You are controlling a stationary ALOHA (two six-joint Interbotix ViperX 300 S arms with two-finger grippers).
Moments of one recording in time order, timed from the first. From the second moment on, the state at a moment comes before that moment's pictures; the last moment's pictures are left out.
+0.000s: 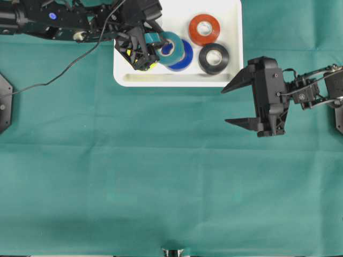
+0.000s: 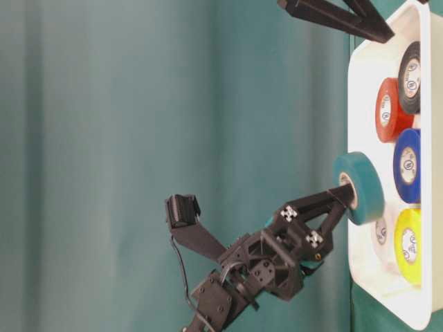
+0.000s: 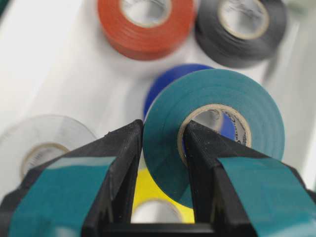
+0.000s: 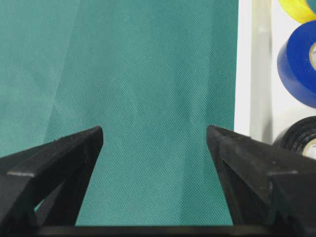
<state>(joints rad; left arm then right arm) 0.34 0.10 0.57 -0.02 0.04 -0.06 -0.04 -0.24 1.03 -0.54 -0.19 0.57</state>
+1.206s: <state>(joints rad) 0.42 0.19 0.51 -0.02 0.04 0.00 -0.04 -0.24 1.03 -0.54 -0.19 0.57</state>
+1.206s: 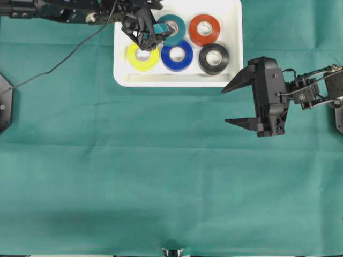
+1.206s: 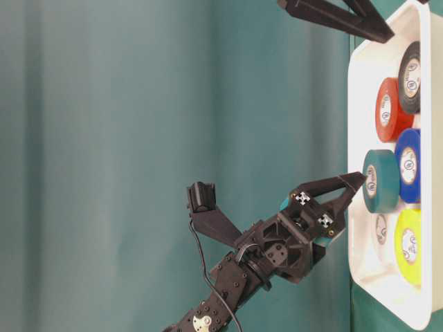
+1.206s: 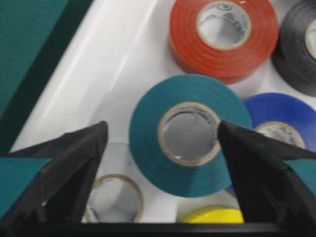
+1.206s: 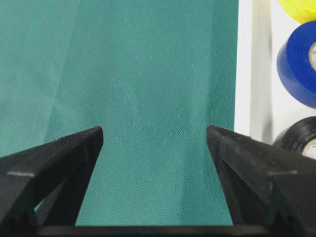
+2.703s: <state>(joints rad) 0.12 -0.14 0.81 -0.02 0.04 0.00 -0.04 -0.24 1.03 -0.54 -0.19 0.57</state>
